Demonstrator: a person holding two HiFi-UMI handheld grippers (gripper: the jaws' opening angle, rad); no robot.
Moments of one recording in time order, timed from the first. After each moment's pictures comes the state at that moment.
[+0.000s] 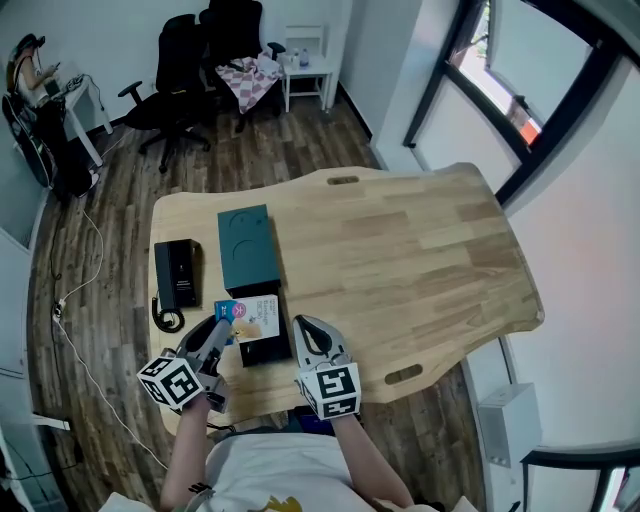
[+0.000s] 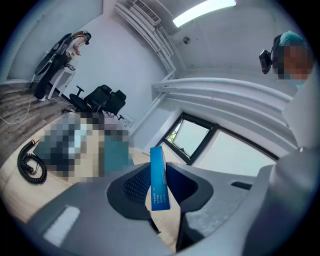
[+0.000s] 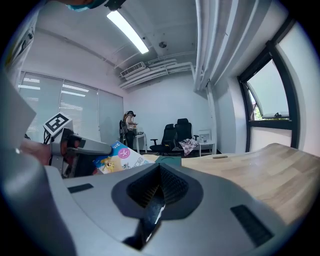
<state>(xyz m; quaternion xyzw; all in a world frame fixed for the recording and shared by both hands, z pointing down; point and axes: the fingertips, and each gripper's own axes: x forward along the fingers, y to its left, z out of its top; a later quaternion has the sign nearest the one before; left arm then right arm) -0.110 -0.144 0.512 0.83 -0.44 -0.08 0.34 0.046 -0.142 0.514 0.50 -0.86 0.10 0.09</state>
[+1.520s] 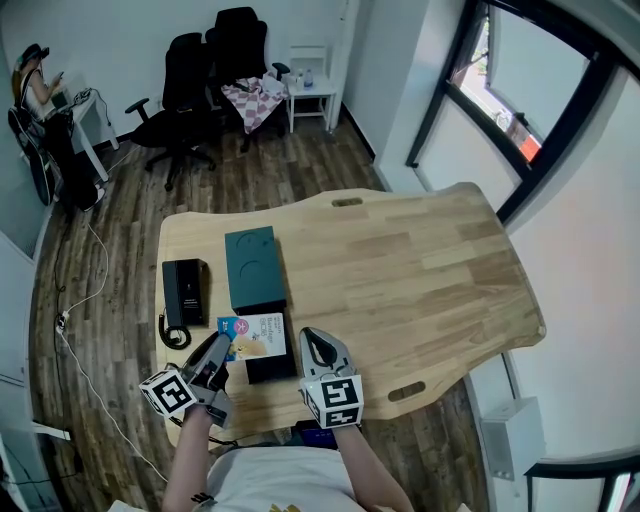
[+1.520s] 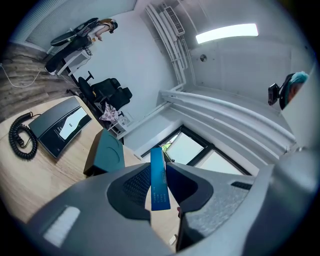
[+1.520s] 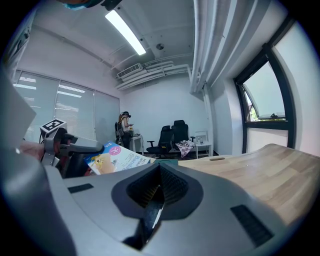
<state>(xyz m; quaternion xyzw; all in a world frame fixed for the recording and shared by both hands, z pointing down) -0.119 -0.146 0.493 0.79 -0.40 -0.18 0.42 0.049 -0.155 0.508 0.52 -0.85 0.10 0.08</state>
